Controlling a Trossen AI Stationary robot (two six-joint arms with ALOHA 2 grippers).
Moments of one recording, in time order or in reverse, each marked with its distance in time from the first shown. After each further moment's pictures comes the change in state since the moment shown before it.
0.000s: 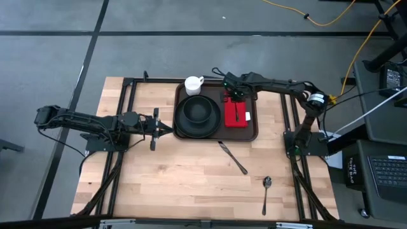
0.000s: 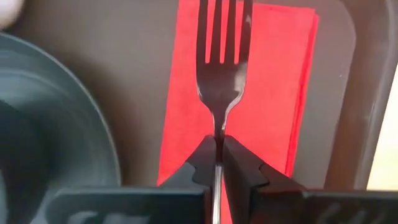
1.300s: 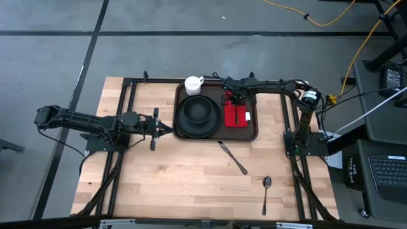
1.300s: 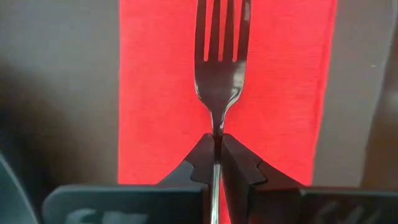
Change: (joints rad) left arm 0.000 0.000 0.000 0.000 0.000 0.000; right arm -0.051 0.093 -0.121 0.167 -0.021 0.023
